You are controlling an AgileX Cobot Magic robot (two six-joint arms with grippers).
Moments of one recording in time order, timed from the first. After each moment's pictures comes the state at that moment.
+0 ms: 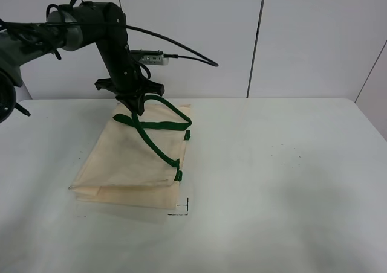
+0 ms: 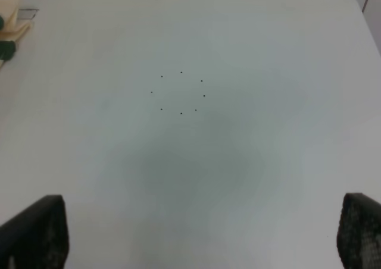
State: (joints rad) left arm -0.33 2.27 -2.08 0.01 1.16 -0.08; right arm 0.03 0.00 -0.50 0.02 1.03 -0.03
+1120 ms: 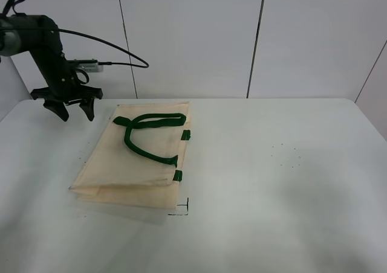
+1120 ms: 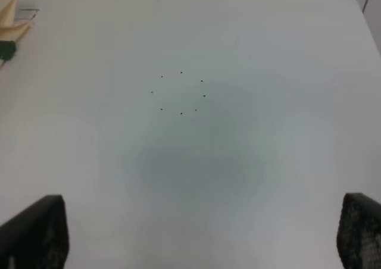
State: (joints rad) left arm 0.00 2.24 -1.95 0.05 1.12 -0.05; right arm 0.03 0.00 -0.50 0.02 1.03 -0.03
